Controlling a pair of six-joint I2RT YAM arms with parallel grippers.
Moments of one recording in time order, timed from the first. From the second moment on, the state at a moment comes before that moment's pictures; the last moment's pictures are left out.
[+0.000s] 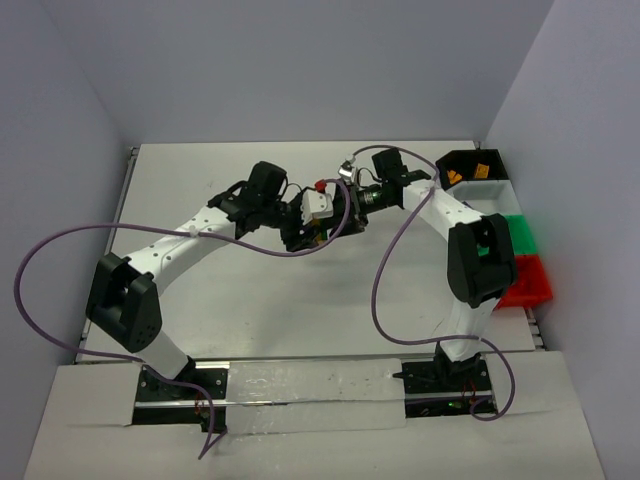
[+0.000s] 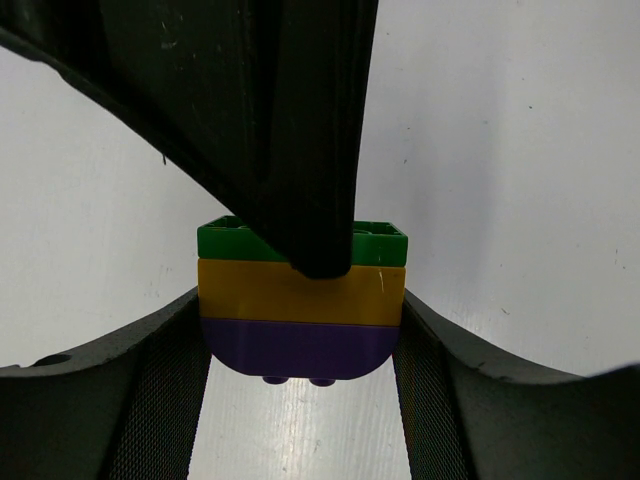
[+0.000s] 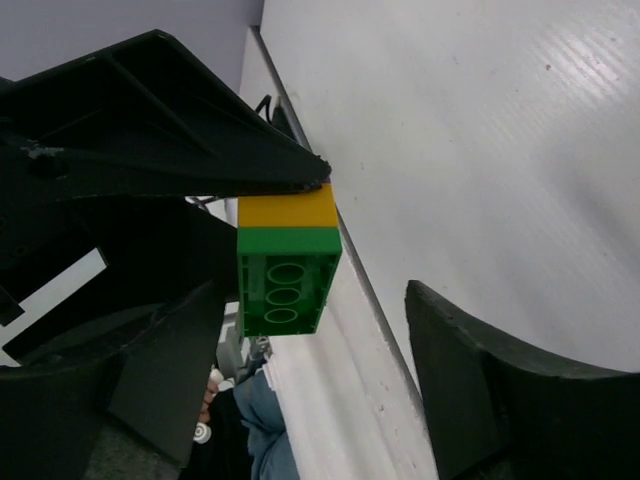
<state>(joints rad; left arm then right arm) -0.64 1.60 1.30 -0.45 0.58 0.64 0.31 1.83 1.38 -0.57 -1.12 0.32</state>
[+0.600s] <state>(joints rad) -0.65 1.61 1.30 -0.45 0.55 0.64 0.30 1.85 1.39 -0.55 -1.20 0.36</state>
